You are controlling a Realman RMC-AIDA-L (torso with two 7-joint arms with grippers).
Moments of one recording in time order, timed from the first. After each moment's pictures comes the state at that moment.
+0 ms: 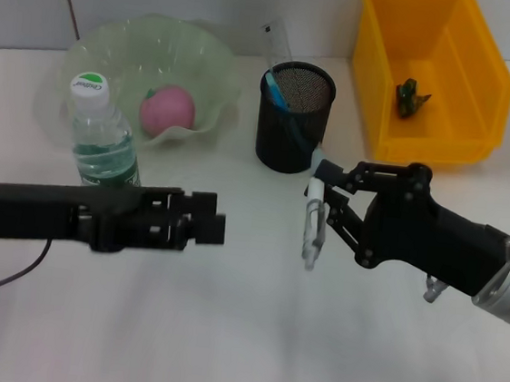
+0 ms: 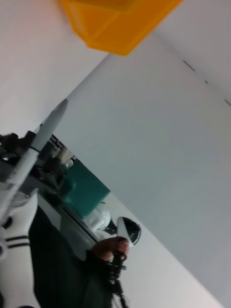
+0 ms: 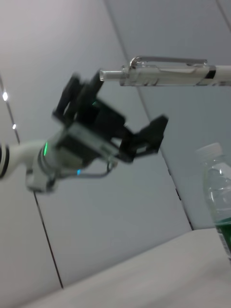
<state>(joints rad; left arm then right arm) -0.54 -2.06 0.88 0.71 1.76 1.86 -1.95 0.50 2.06 -0.71 -0.12 -1.57 -1.71 -0.60</state>
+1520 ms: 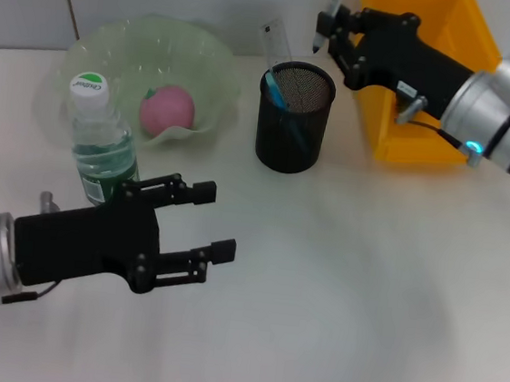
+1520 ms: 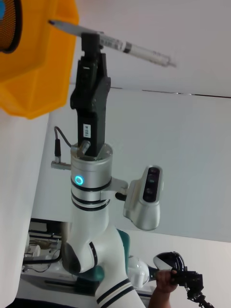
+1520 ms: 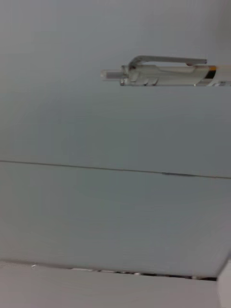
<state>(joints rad) -0.42 -2.08 1.12 0.57 1.51 1.60 -1.08 0.75 2.09 -0.51 -0.27 -1.57 -1.20 0.73</state>
